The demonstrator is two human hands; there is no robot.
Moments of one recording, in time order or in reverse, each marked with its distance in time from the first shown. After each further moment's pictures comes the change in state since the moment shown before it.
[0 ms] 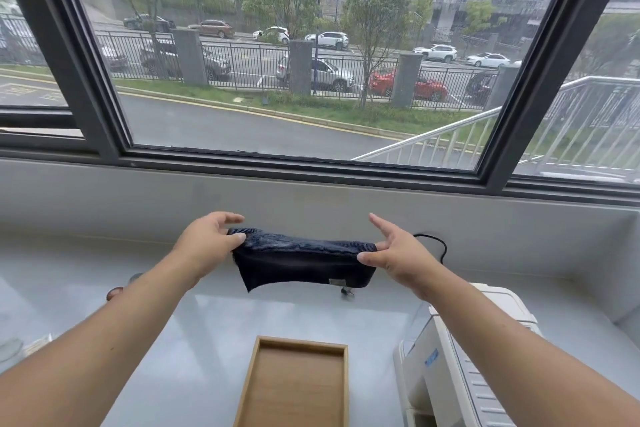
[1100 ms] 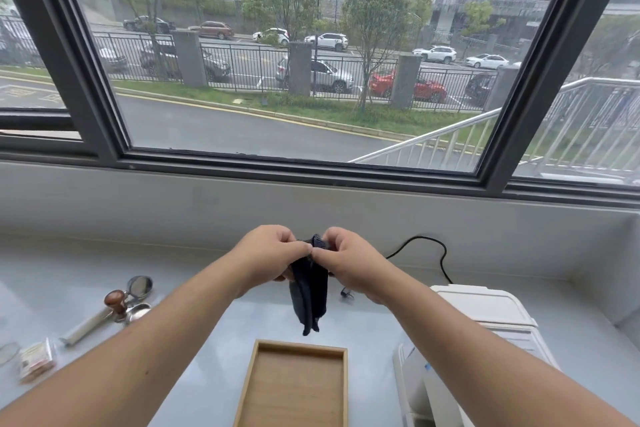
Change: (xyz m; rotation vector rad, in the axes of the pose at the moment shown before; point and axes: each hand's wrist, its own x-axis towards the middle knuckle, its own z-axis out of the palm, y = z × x) left_hand -0.045 0.070 0.053 0.006 -0.321 0.025; right_hand -0.005 -0.043 0.065 -0.074 -0.114 -0.131
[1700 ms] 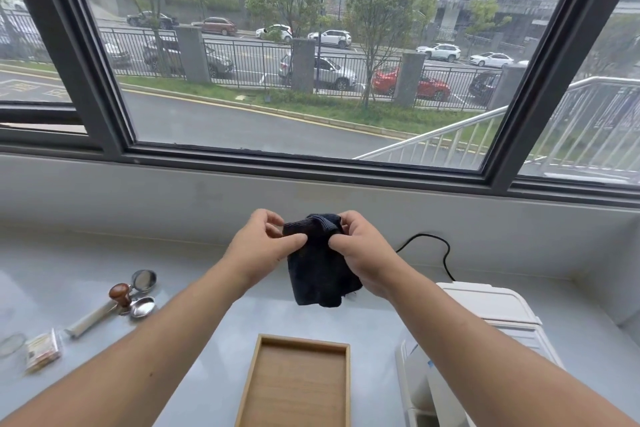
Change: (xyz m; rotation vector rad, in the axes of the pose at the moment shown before) left_hand 0.005 -0.028 -0.004 -0.163 0.213 0.074; right_hand 0.005 0.001 0.000 0.391 0.072 0.019
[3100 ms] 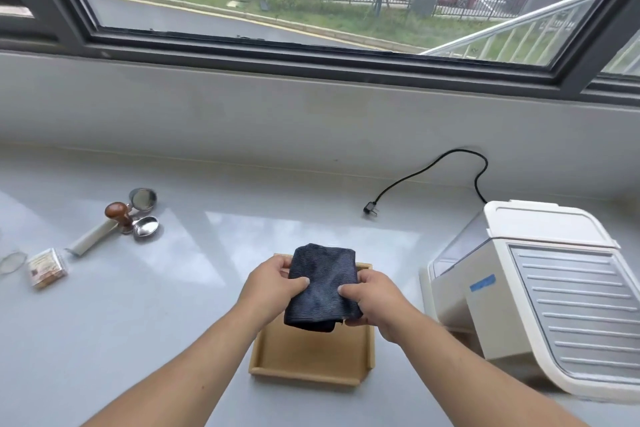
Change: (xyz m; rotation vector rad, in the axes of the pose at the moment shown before) left_hand -0.033 -0.238 0.068 0.088 -0.150 -0.385; right_hand -0.046 0.229 0.040 -0.043 0.040 0.601
